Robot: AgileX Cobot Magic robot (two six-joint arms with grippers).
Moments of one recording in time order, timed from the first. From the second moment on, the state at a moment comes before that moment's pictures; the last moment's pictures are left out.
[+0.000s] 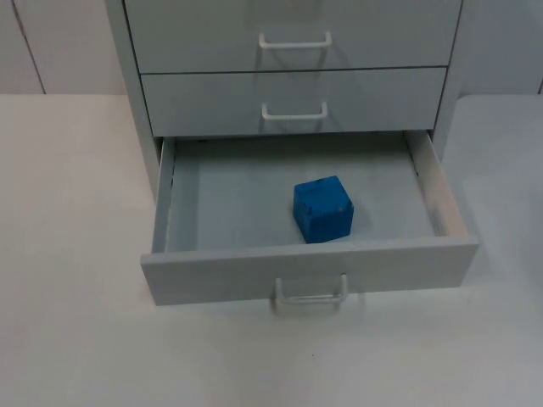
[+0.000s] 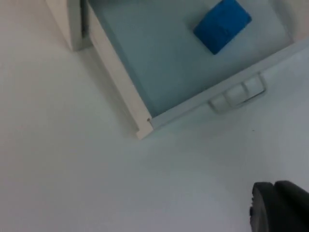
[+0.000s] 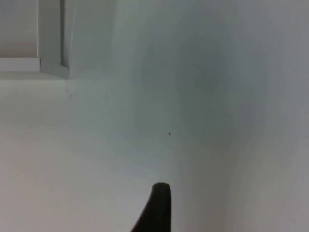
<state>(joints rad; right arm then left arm) 0.06 1.13 -0.74 -0.02 0.77 -0.02 -0.02 0.93 -0.69 -0.63 0.90 0.64</state>
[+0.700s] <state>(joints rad) 0.06 1.13 -0.74 -0.02 0.78 -0.02 -0.86 1.36 -0.77 0.43 0.53 -0.08</state>
